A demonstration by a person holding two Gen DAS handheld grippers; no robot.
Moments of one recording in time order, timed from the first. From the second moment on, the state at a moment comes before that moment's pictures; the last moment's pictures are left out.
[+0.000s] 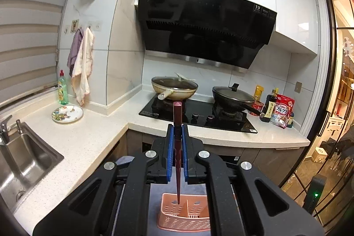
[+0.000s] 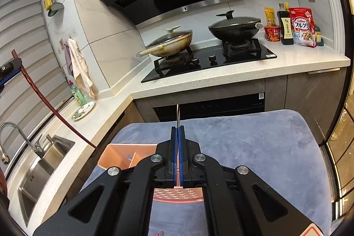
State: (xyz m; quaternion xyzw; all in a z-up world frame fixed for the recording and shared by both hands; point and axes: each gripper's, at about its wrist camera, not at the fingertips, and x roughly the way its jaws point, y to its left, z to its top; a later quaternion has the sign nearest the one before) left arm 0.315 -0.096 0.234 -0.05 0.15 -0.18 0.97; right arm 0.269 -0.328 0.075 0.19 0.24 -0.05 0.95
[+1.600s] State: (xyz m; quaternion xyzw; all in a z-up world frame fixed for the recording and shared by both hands) left arm 0.162 -0.005 0.079 0.02 0.32 -0.07 0.94; right arm 0.038 -0.252 0.005 0.12 0.30 -0.08 0.94
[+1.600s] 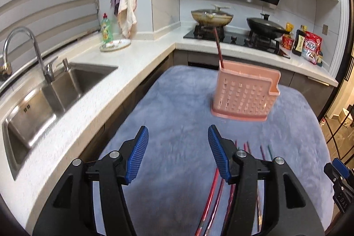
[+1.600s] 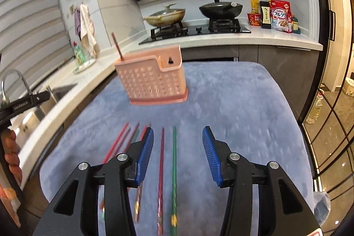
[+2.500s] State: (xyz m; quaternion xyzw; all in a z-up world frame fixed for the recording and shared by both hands) left arm 0.109 0.013 -0.026 0.03 0.42 -0.08 0.90; right arm 0.011 -0.220 -0.092 0.11 0.41 -0.07 0.90
